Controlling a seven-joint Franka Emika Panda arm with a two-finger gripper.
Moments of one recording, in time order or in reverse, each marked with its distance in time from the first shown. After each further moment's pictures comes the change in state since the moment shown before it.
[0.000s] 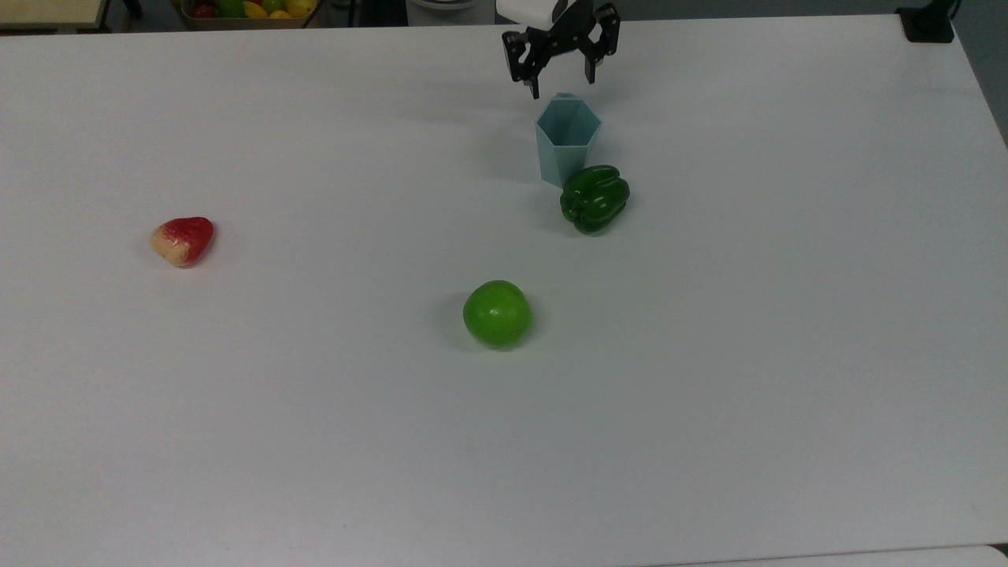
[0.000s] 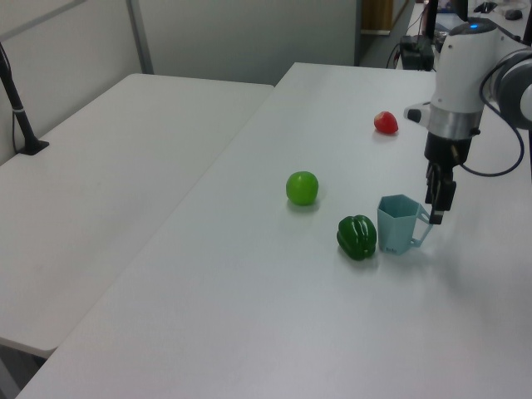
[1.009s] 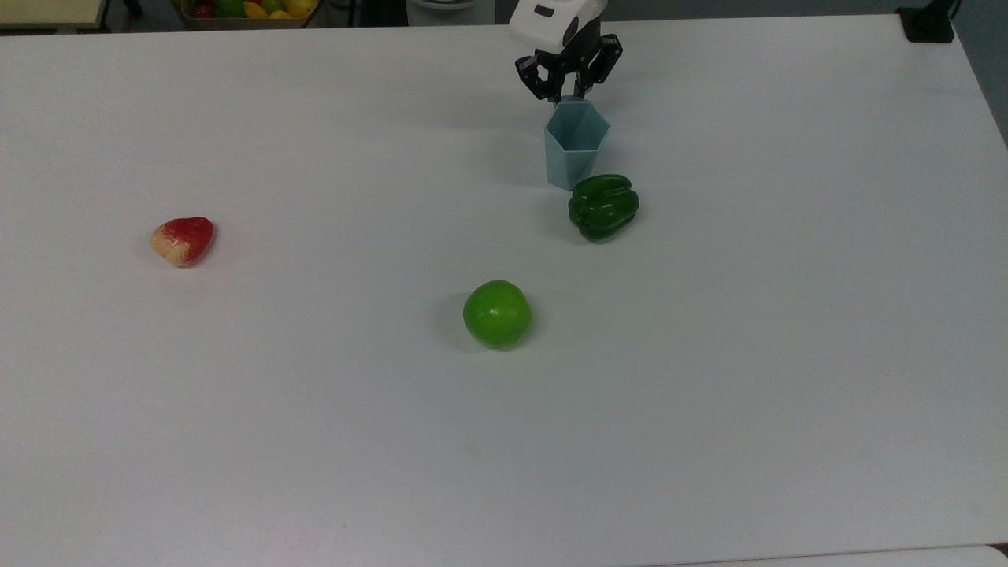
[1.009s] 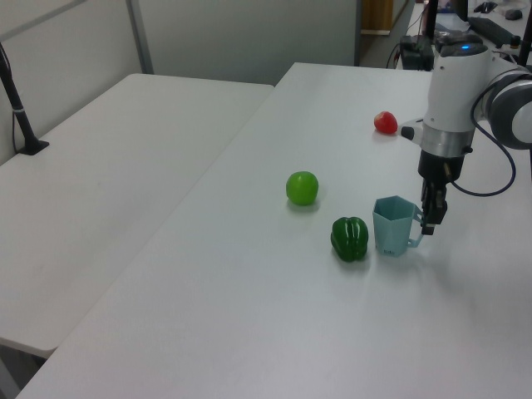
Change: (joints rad) arm -0.001 0.062 0.021 0.002 0.000 0.053 0.017
